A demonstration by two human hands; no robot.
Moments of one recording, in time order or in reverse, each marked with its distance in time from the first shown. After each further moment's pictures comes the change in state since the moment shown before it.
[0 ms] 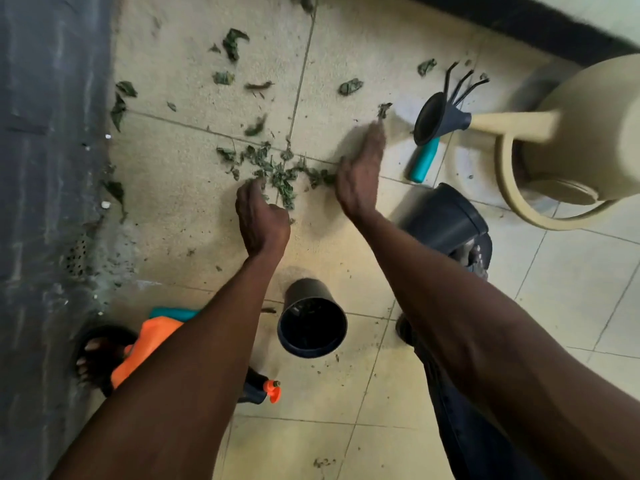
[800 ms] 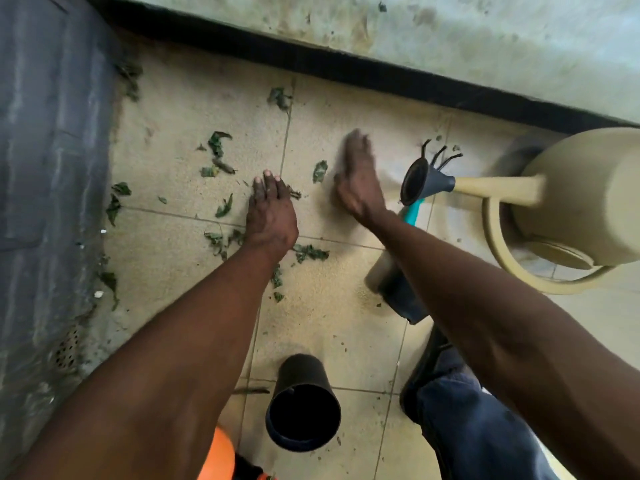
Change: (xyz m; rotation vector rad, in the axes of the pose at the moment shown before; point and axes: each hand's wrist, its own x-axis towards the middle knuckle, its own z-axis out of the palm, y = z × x) left_hand 0.104 0.099 0.037 0.895 -0.370 0.383; right_hand 0.118 -0.013 -0.054 -0.076 -0.246 -0.038
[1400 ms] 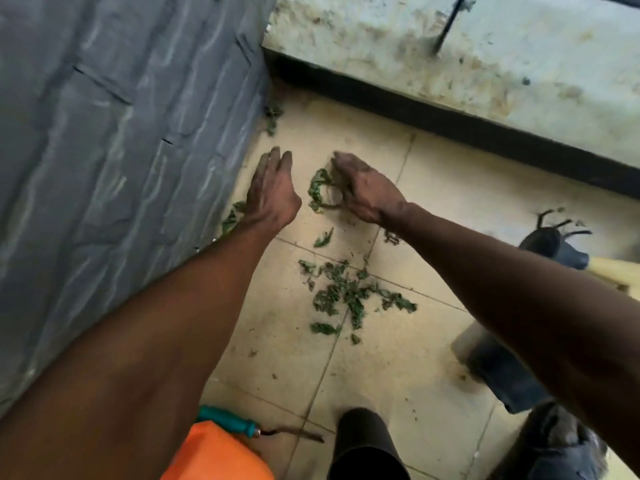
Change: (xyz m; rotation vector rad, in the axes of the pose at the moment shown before) left_hand 0.027 -0.161 -0.076 -0.288 0.486 -0.146; right_hand 0.070 -0.134 0.068 -0.278 -0.293 -0.537
